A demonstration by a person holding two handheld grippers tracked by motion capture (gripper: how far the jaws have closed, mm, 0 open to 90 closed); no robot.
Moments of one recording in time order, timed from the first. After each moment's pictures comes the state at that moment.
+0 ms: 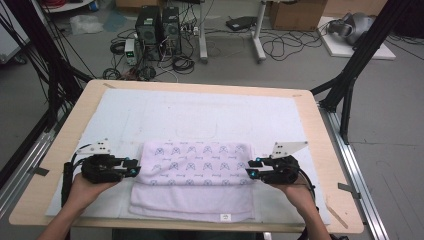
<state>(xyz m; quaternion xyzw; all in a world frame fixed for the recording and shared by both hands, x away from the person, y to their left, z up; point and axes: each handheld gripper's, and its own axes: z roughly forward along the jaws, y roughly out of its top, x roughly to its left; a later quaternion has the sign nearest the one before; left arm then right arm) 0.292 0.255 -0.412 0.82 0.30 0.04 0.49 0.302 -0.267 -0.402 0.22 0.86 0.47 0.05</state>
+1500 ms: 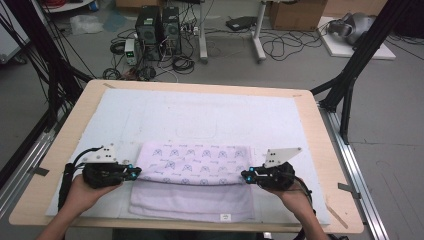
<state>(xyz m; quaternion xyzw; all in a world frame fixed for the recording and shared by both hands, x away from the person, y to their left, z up) 0.273 0.248 -0.395 0.86 0.25 0.08 0.45 0.283 -0.251 -0.396 0.17 0.87 0.45 0.05</state>
